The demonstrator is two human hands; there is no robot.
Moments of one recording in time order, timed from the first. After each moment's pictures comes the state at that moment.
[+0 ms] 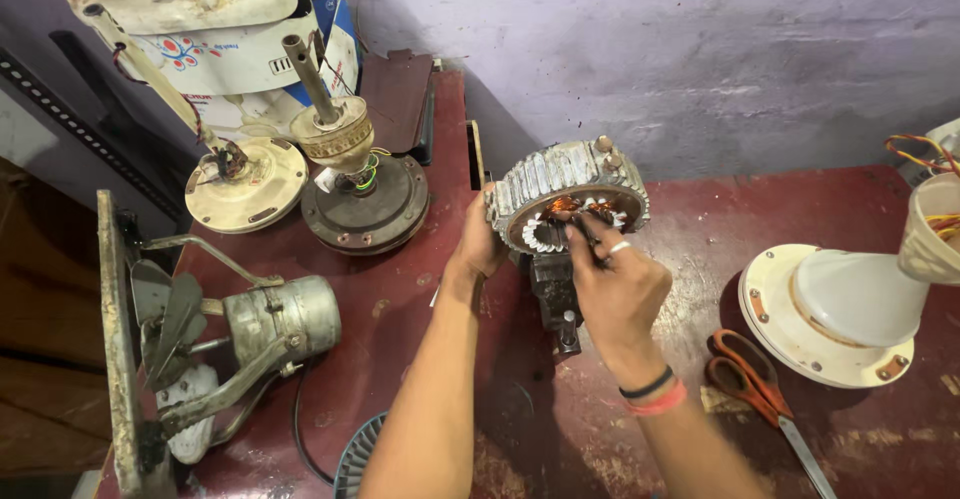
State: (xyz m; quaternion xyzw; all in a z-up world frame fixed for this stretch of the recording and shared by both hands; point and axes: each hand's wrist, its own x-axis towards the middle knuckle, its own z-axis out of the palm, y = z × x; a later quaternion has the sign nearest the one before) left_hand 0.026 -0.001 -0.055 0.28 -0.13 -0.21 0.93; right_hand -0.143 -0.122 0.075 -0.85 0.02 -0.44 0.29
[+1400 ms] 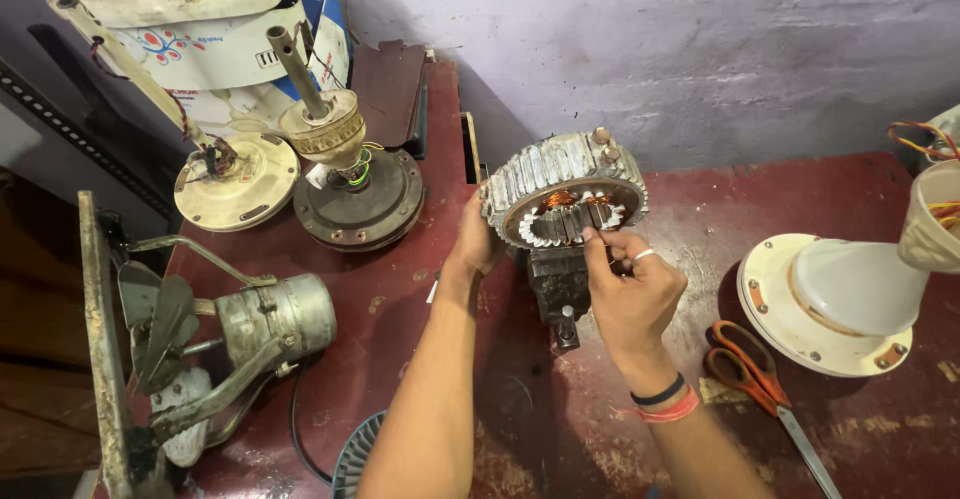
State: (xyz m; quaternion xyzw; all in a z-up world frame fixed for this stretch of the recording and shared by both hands) left_hand 0.017 -0.001 -0.044 0.33 -0.15 -0.18 0.92; right_hand -0.153 -0.129 0.068 -0.81 0.05 -0.44 0.39
